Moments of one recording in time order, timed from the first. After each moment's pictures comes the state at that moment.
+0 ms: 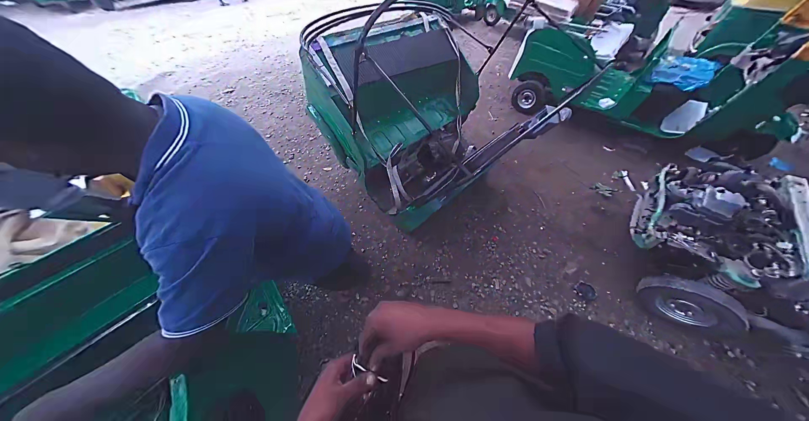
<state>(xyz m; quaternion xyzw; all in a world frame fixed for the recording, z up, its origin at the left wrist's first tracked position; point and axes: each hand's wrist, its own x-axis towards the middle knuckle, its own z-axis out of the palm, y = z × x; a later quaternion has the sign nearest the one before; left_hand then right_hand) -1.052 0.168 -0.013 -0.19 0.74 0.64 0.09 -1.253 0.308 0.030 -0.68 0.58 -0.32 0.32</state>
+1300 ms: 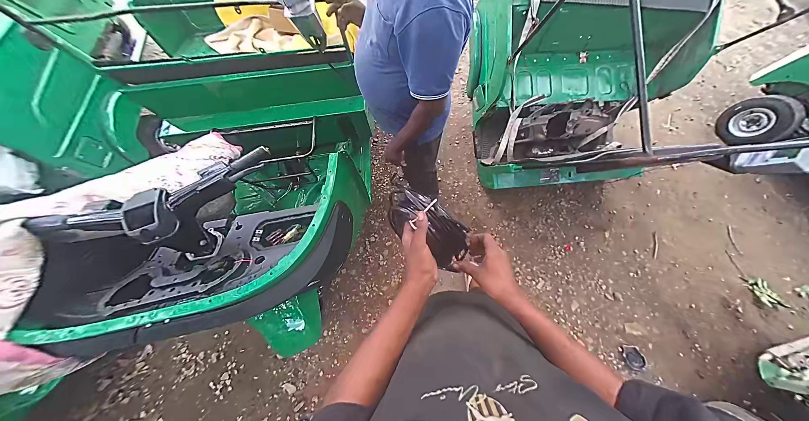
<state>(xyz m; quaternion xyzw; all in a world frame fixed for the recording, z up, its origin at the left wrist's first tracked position) -1.041 0.220 -0.025 -0.41 0.29 0.74 -0.45 -1.158 0.342 -0.050 -0.36 0.80 -0.36 0.31</state>
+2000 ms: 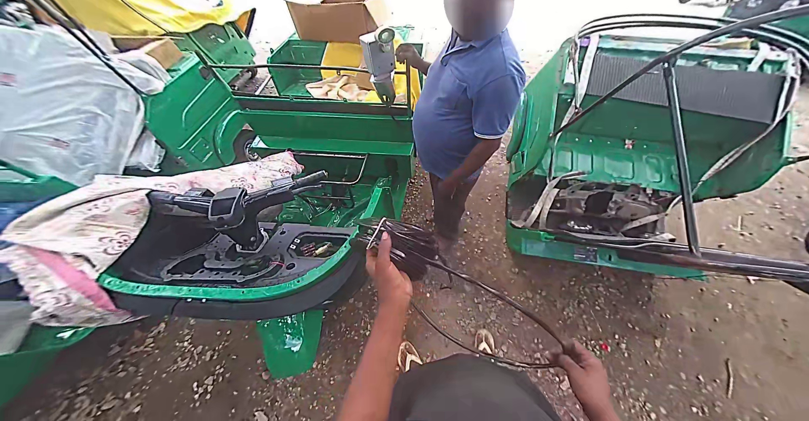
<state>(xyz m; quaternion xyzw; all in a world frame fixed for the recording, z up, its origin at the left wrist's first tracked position) -0.993 0.152 0.022 -0.41 0.17 0.59 -0.68 -1.276 0.471 -0.125 -0.27 0.80 -0.45 0.31</state>
